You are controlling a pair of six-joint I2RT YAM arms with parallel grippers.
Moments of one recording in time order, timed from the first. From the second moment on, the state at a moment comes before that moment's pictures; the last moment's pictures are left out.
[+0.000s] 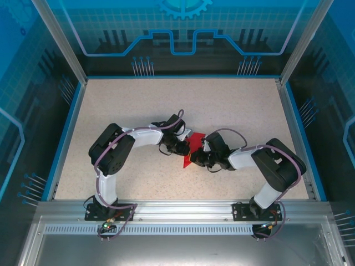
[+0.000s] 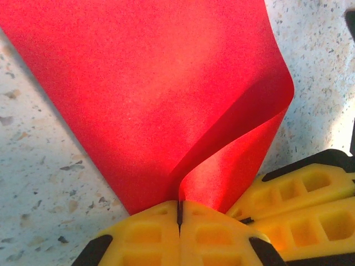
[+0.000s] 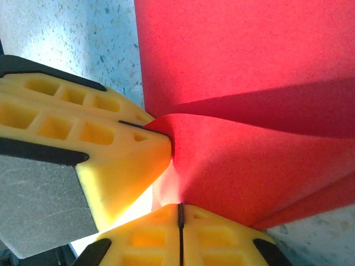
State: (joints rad) left arm -0.62 1.96 1.16 -0.40 0.46 -0.32; right arm 0.60 1.65 0.52 0.29 -0.45 0.97
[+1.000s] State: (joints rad) left arm -0.62 1.96 1.17 -0.41 0.46 -0.32; right arm 0.50 1.62 0.61 0.06 -0.44 0.90
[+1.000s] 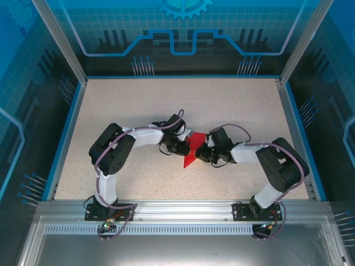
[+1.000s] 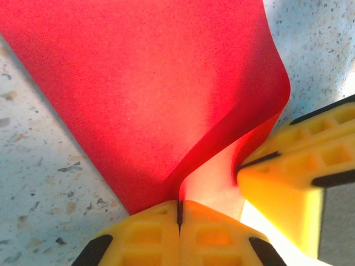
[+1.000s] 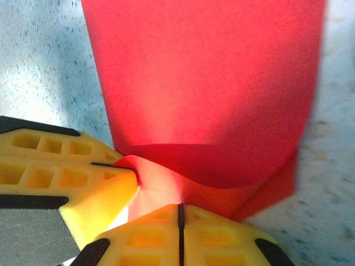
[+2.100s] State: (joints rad) left arm -0.62 1.97 1.18 -0.42 0.46 -0.32; right arm 0.38 1.66 0.71 -0.02 -0.50 0.85
